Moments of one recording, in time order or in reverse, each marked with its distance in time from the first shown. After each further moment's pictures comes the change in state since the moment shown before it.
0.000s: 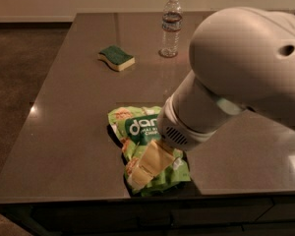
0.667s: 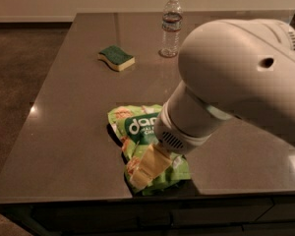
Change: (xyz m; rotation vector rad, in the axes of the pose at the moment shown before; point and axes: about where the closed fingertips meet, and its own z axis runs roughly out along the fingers) arm 0.007 -0.004 0.011 0.029 0.041 0.006
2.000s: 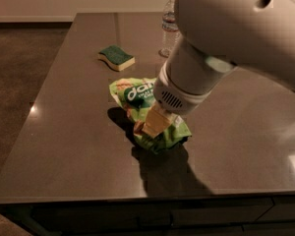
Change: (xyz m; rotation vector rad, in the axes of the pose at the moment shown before) arm -0.039 -0.044 -0.031 0.070 -0.013 -0.040
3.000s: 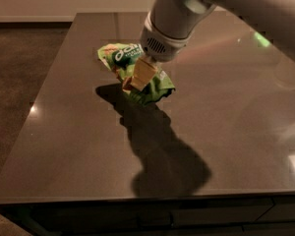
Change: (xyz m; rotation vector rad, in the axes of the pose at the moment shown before) arm -0.080 -0.077 -0.005 0.032 -0.059 -0.074
